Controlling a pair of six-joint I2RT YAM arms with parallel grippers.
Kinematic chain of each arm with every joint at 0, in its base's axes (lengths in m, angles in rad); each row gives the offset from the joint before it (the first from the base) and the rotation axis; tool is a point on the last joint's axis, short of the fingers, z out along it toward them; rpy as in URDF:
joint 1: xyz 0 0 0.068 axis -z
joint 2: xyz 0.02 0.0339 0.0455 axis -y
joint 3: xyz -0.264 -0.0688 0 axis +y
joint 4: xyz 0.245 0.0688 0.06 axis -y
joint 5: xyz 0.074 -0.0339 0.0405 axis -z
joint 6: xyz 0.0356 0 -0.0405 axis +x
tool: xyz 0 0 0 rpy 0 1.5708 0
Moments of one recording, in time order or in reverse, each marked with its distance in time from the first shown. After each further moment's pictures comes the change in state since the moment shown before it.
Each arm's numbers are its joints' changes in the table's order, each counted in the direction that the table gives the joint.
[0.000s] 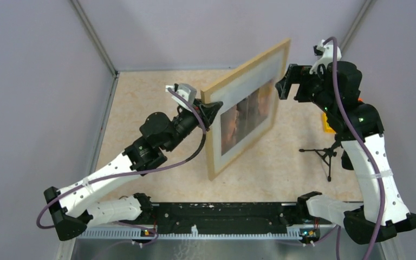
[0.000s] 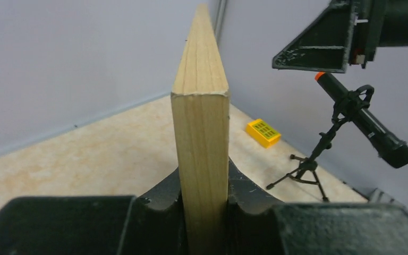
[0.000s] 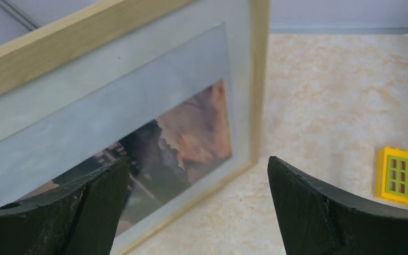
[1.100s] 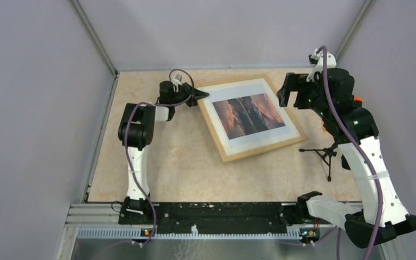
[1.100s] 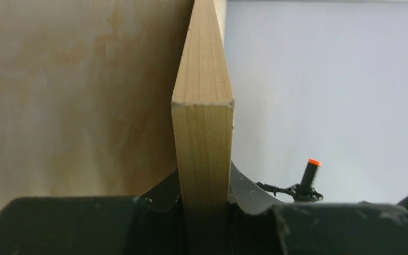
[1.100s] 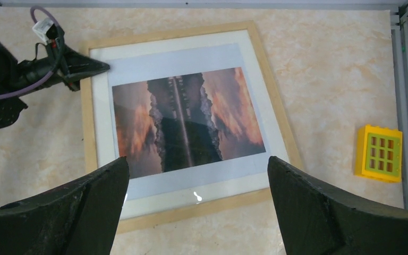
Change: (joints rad) left arm -0.817 -1.201 -0.198 0.613 1.021 -1.248; right arm 0.000 0.035 0.112 -0.014 0.050 -0.037
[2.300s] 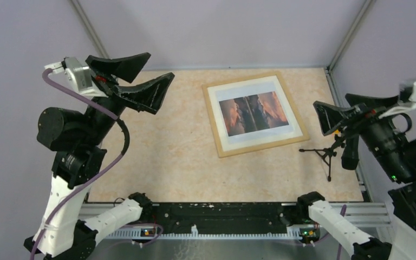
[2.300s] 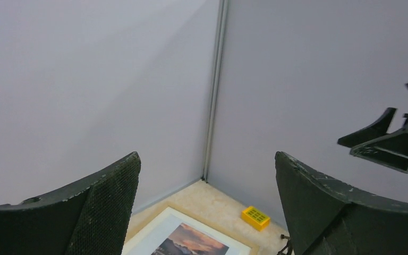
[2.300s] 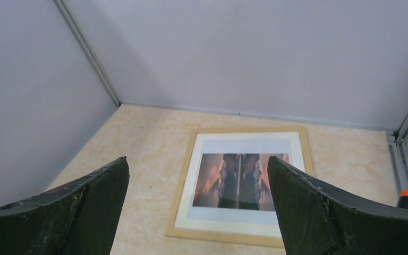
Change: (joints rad) left arm 0.384 1.308 -0.298 -0.856 -0.561 1.075; right arm 0.000 0.285 -0.267 -0.104 -0.155 -0.001
